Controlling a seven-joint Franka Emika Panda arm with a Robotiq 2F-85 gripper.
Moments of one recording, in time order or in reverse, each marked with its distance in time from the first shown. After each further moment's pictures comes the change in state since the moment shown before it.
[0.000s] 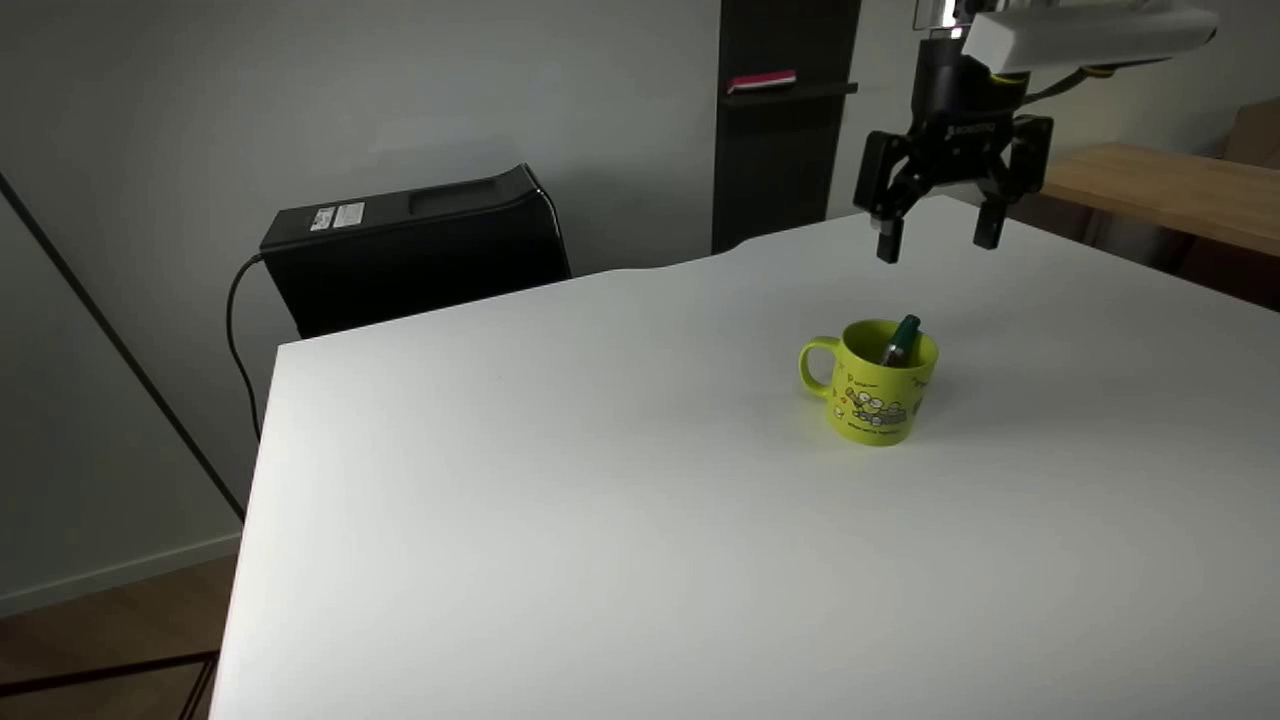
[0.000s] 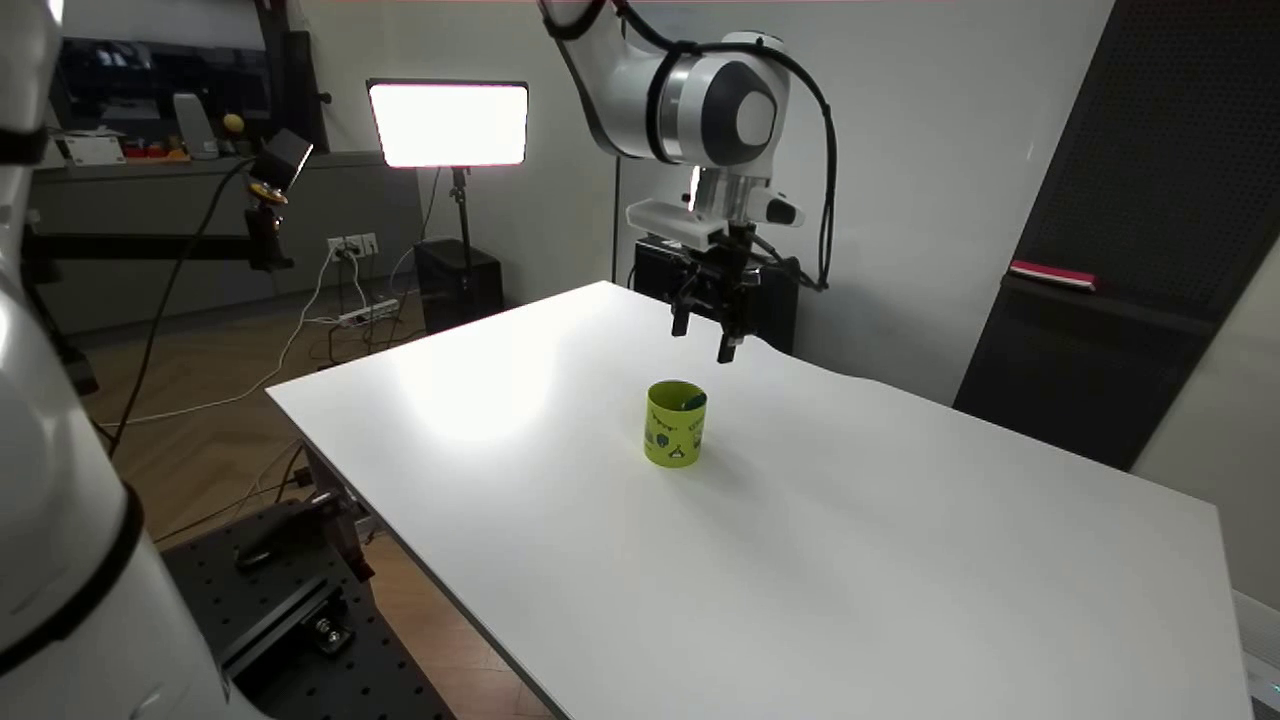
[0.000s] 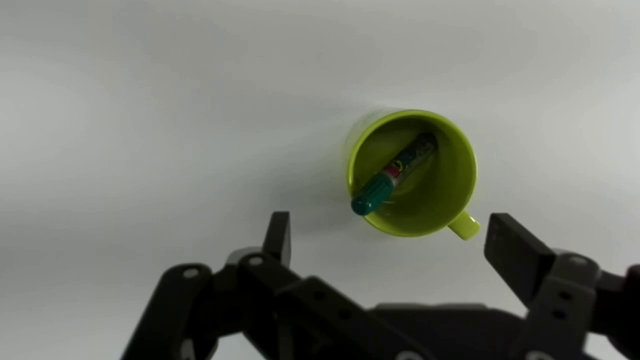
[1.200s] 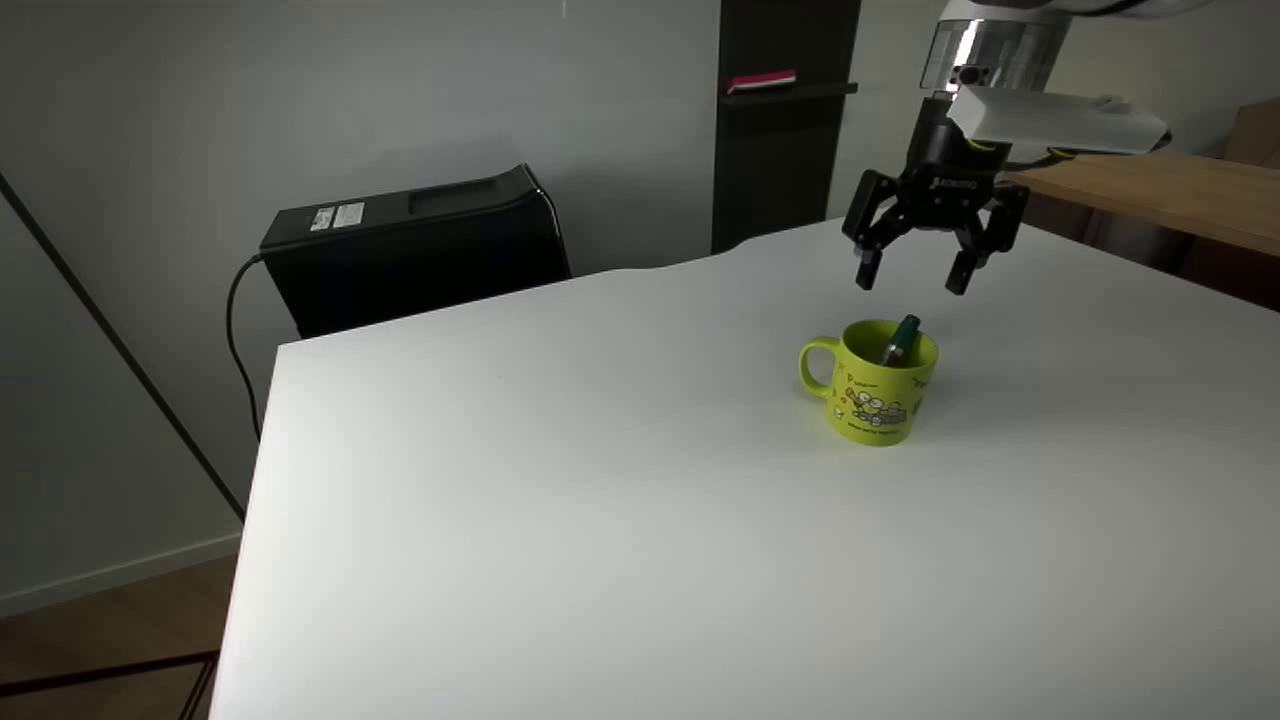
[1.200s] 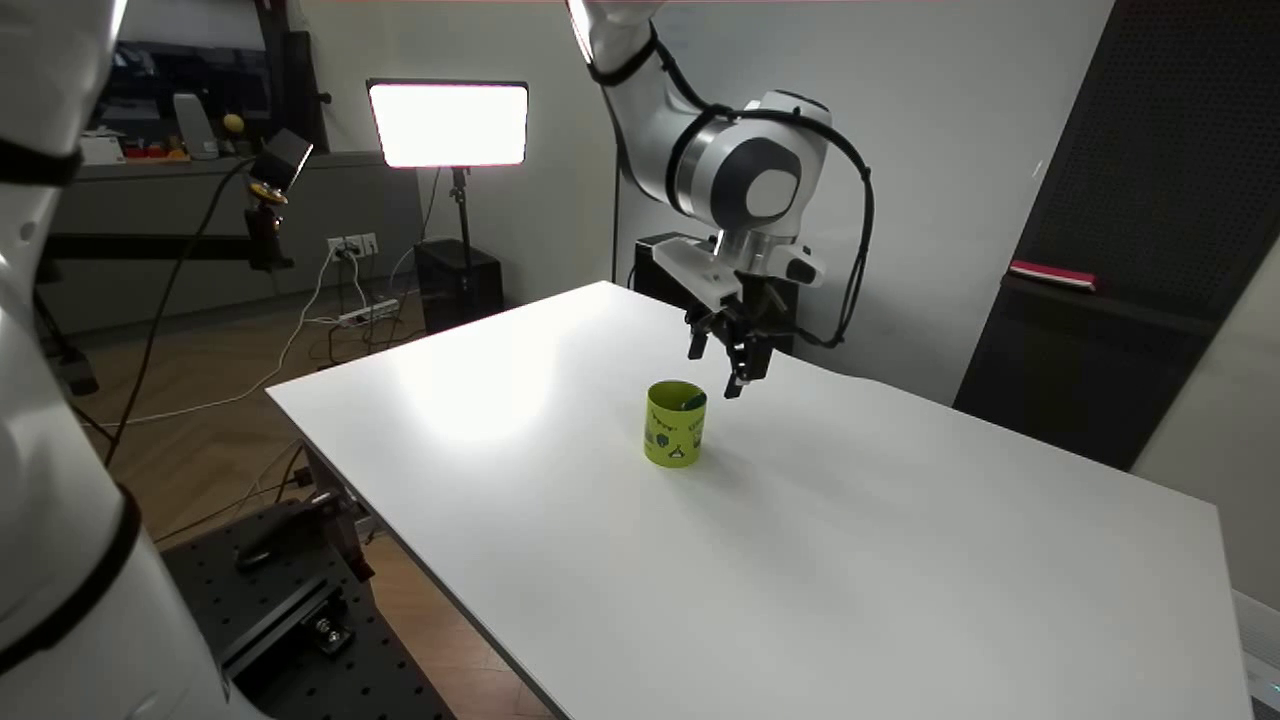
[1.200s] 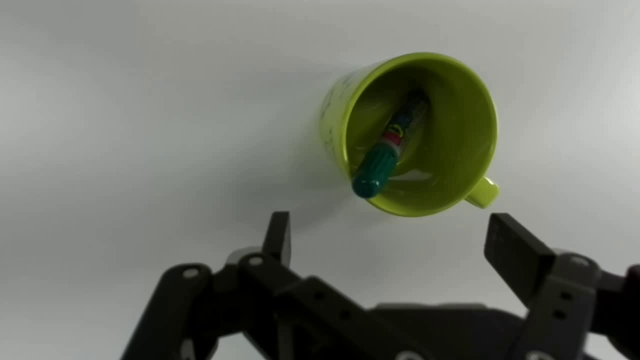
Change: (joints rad) arm -0.052 0.102 -0.005 0.002 0.207 0.160 -0.095
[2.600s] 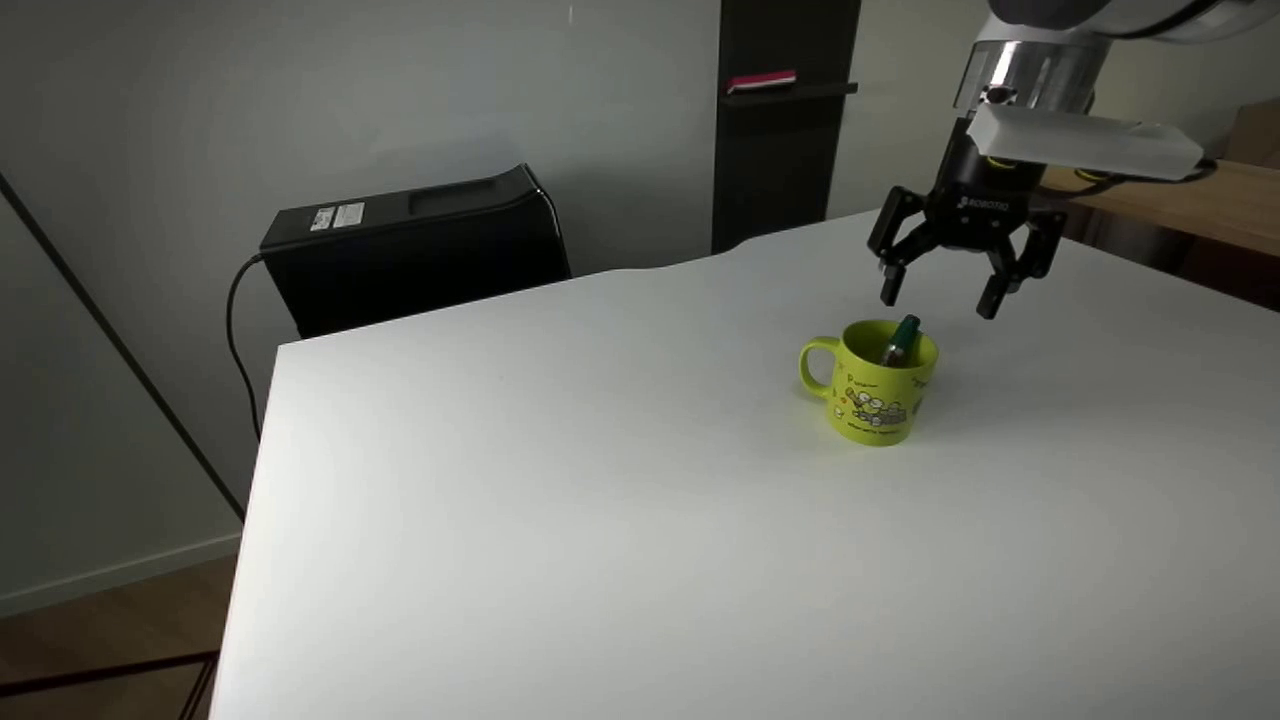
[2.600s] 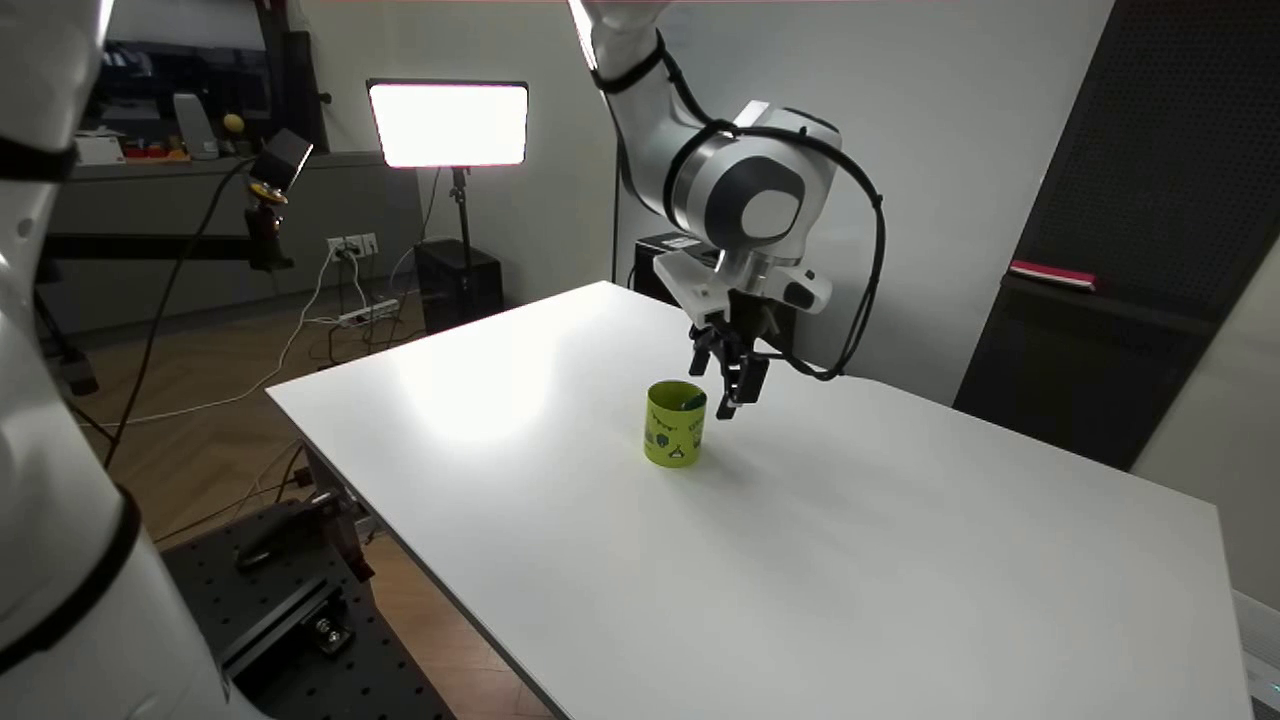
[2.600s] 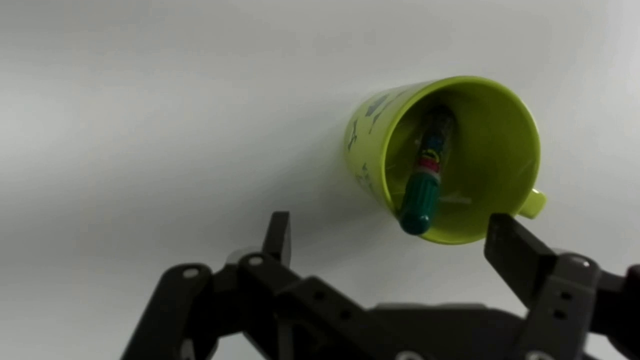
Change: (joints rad) arm -0.010 -0.022 -0.019 -0.079 0.063 0.033 0.075
